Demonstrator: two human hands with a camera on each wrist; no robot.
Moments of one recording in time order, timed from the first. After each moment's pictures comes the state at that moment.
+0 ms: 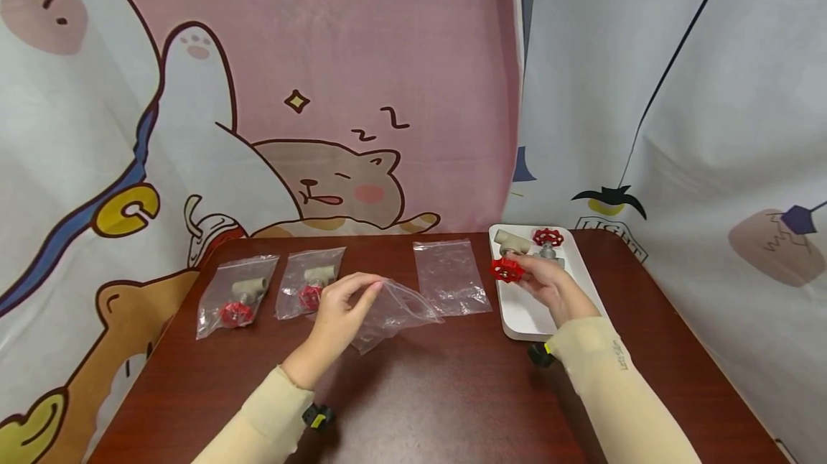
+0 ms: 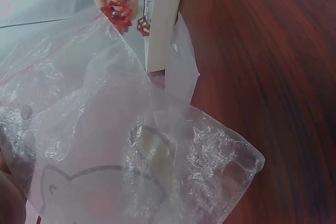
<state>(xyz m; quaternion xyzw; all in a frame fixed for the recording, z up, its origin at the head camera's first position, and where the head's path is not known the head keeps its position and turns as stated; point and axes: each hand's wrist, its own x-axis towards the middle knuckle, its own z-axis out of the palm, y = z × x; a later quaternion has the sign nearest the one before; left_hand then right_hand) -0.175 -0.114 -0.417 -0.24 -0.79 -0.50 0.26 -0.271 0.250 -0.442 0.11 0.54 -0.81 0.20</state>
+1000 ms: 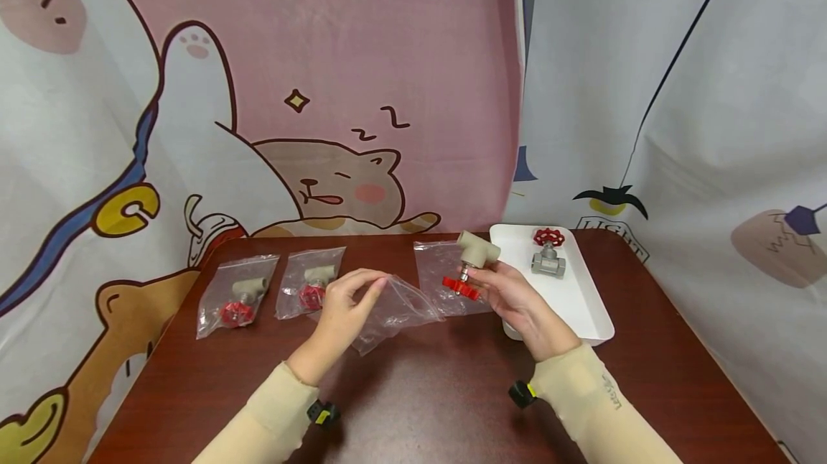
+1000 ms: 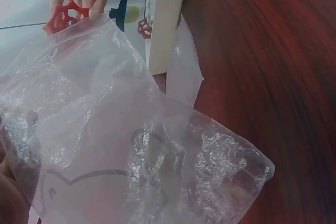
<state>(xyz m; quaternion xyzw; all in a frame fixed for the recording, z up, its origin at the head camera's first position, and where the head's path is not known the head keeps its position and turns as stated) -0.179 -0.107 -0.414 -0.23 -0.80 -0.49 0.27 -0.219 0.172 -0.414 -0.03 0.56 -0.81 0.19</state>
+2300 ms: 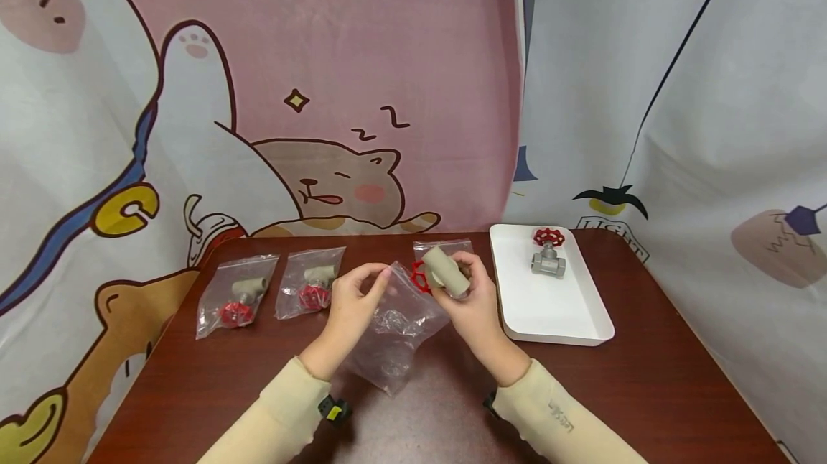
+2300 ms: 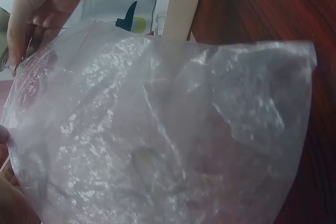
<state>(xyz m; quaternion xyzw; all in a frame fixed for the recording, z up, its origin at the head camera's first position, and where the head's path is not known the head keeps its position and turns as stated) -0.167 -0.087 -0.381 -0.14 -0.79 -0.57 0.19 -0.165 0.095 -0.387 -0.17 0.71 -0.63 -0.25</state>
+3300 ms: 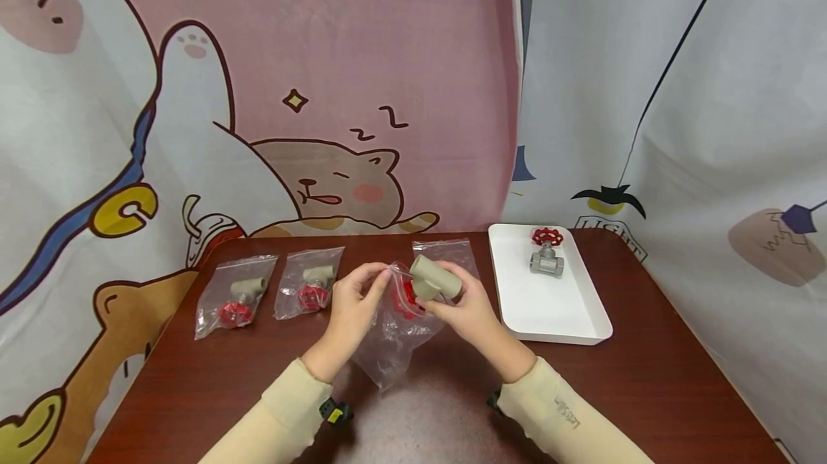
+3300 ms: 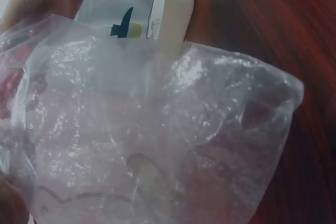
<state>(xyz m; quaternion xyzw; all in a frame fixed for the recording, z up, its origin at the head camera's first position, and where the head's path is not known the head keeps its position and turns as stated) -0.167 -0.084 -0.389 -0.16 -0.78 -0.56 0.24 -0.182 0.109 -0.414 -0.22 0.73 -0.64 -0.09</state>
